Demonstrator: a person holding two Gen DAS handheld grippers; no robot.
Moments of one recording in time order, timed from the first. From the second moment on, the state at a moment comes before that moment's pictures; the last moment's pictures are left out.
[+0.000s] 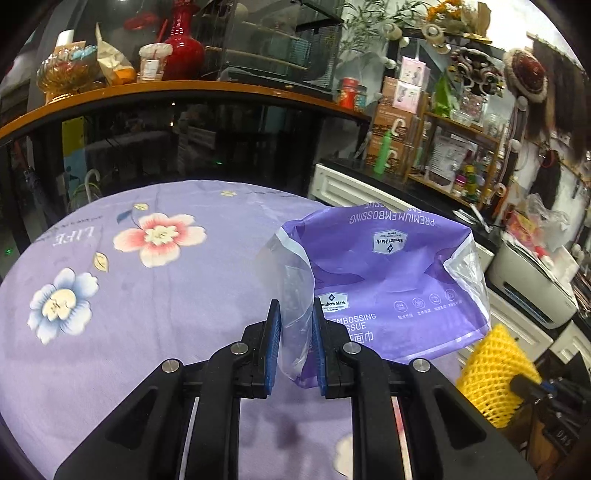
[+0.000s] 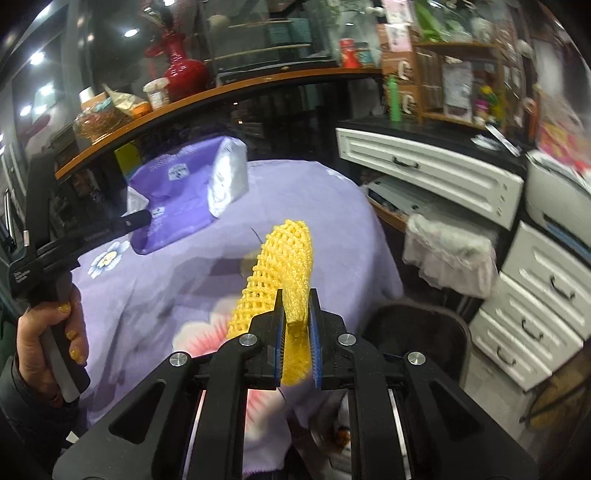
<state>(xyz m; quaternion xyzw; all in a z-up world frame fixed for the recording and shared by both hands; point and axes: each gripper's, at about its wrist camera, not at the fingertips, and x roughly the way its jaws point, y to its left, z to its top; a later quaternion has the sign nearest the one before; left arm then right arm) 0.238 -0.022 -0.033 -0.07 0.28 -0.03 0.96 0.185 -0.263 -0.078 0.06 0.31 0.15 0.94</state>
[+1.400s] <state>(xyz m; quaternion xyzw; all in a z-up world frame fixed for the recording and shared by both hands) 0.201 -0.205 -0.068 0.06 0.31 -0.20 0.93 0.158 -0.376 -0.212 0.18 0.41 -0.02 0.90</state>
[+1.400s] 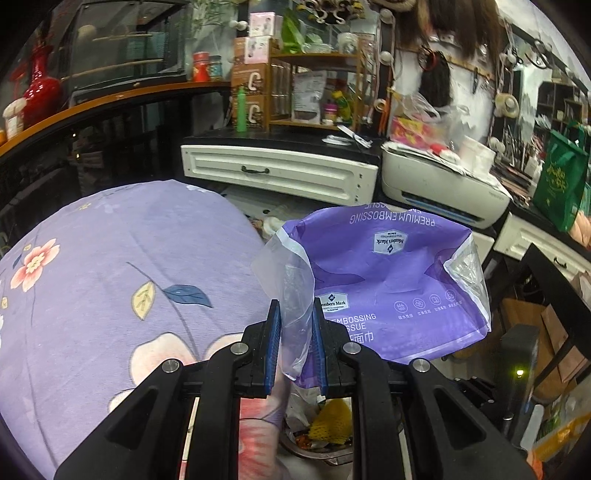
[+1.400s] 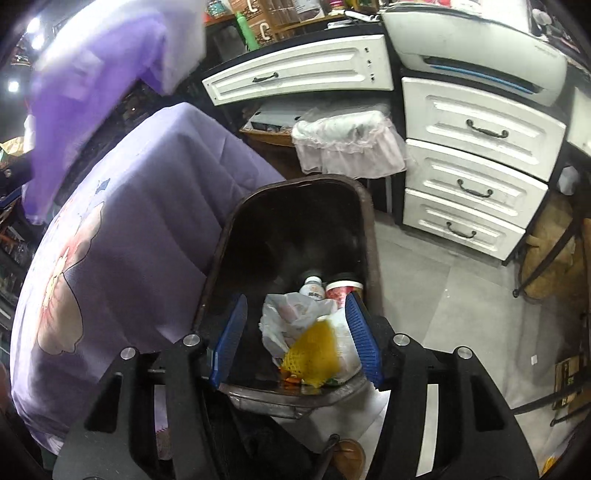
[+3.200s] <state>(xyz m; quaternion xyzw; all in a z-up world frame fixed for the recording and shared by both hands) 0.209 -0.282 -0.156 0.02 0.44 -0.24 0.86 0.073 -0.441 -0.163 0.20 0.33 -0.12 0.92</state>
